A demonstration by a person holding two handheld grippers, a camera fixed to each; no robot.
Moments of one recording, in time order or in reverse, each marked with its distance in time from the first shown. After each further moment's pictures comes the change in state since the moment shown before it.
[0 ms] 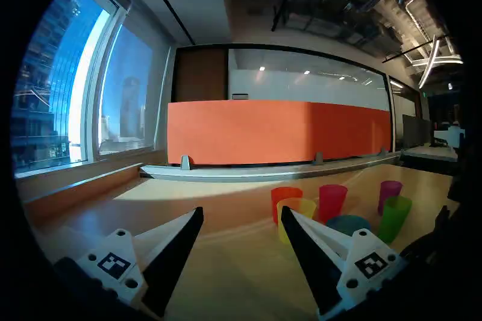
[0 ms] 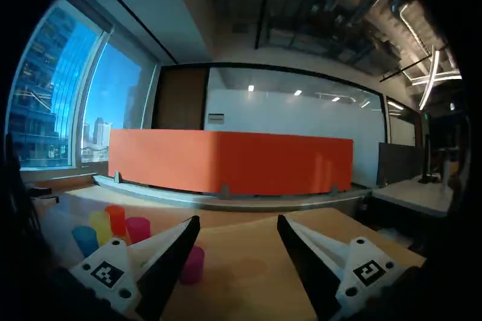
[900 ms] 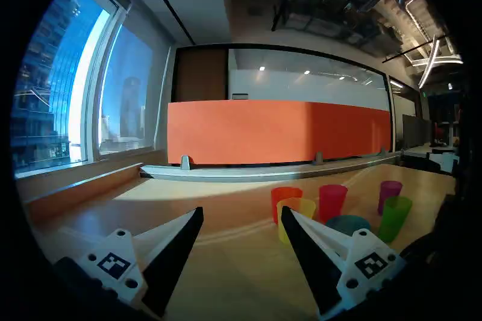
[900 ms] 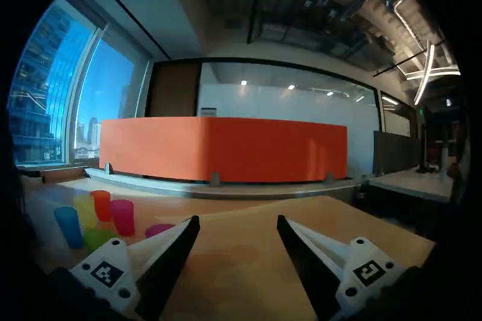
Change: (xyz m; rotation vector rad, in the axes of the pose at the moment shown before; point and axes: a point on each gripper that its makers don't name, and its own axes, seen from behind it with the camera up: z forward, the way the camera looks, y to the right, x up) left arm 0.000 0.001 0.000 0.000 0.000 0.000; right arm -0.057 0.028 0.015 -0.043 -0.015 0.032
